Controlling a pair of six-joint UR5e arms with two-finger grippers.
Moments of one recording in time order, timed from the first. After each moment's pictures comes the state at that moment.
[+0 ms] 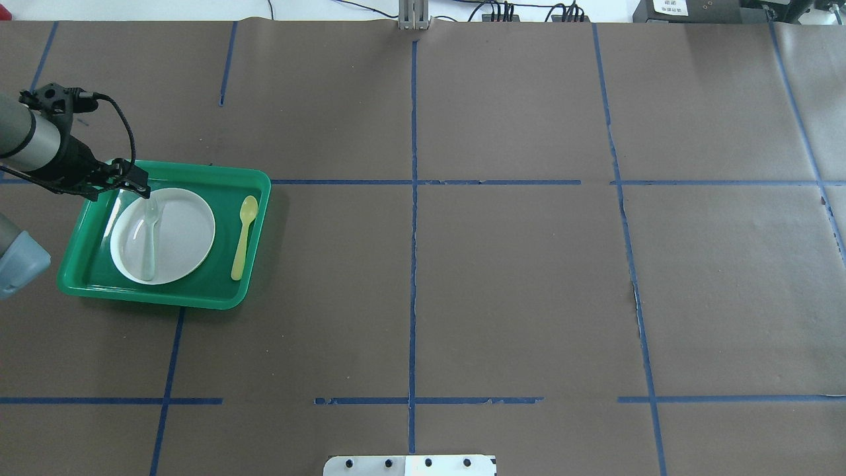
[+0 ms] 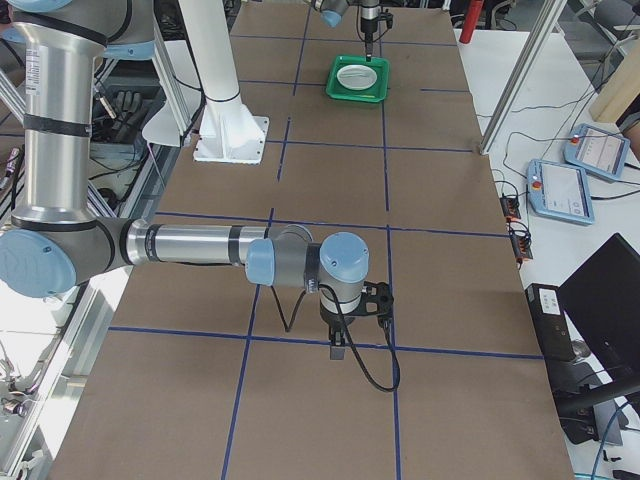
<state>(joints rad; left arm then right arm) -0.96 -1.75 -1.63 -2.00 -2.17 -0.90 1.60 -1.70 1.73 -1.63 2.29 -0.06</state>
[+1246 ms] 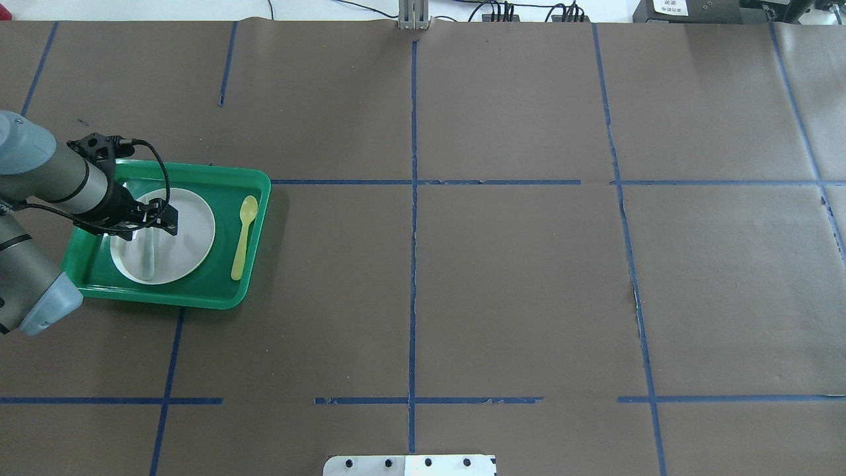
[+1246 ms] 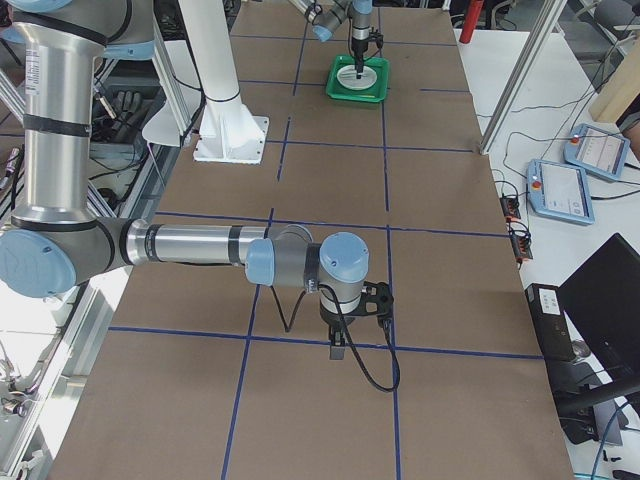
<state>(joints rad) -0.85 -1.74 -1.58 -2.04 -2.14 -1.04 1.60 -1.70 1.73 -1.63 2.29 -0.06</state>
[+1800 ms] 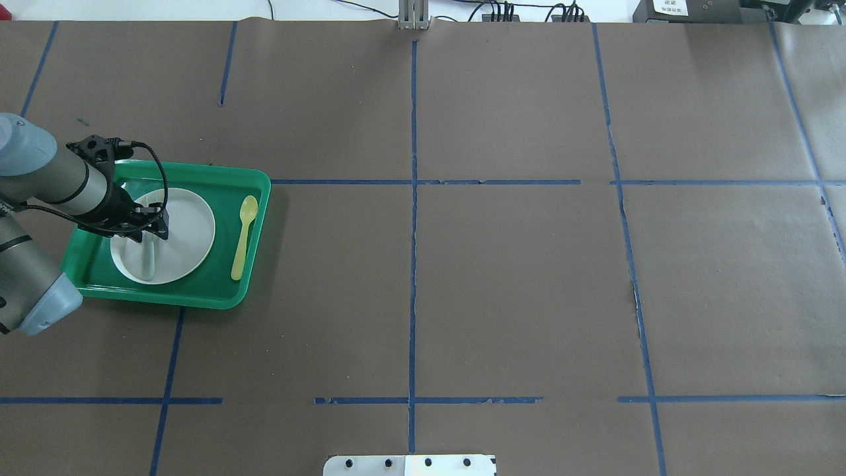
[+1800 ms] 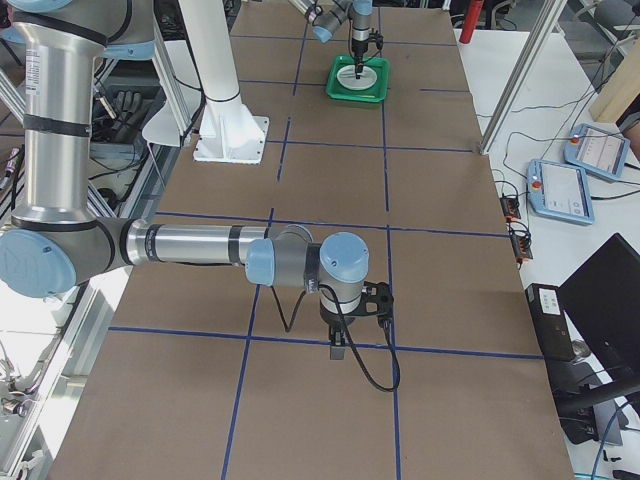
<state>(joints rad) -0.85 -1.74 -1.57 -2.04 -2.13 -1.04 1.60 -1.70 1.73 -1.63 2.29 -0.06</state>
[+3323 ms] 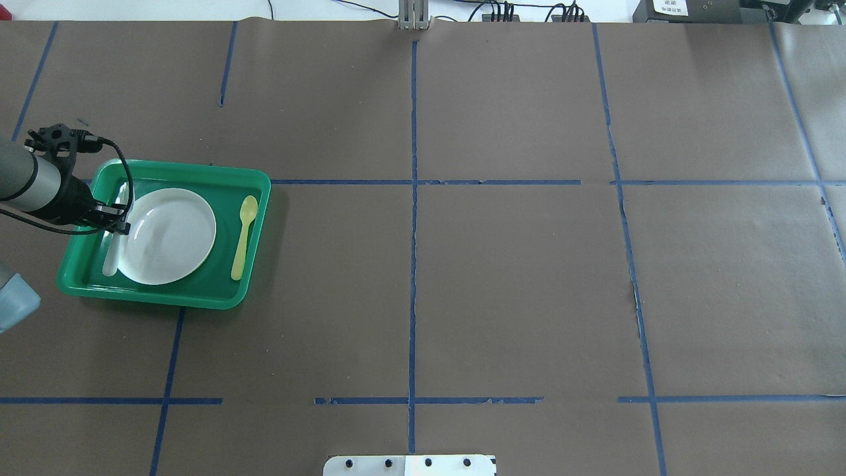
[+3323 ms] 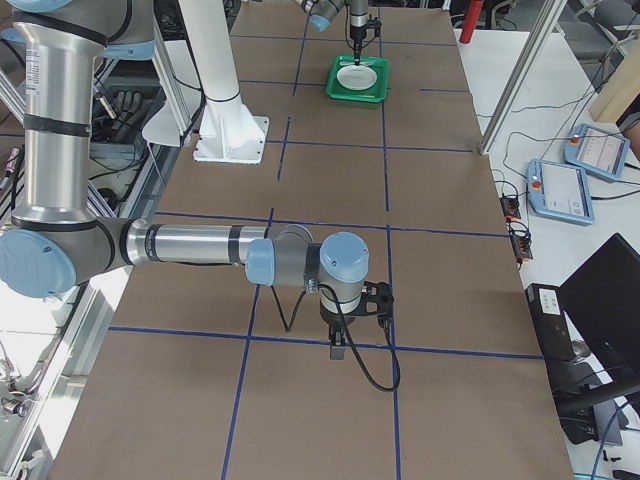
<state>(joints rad) -0.92 -1.65 -1.67 -2.04 -2.14 -0.79 1.60 -1.70 1.73 -1.63 2.29 -0.06</state>
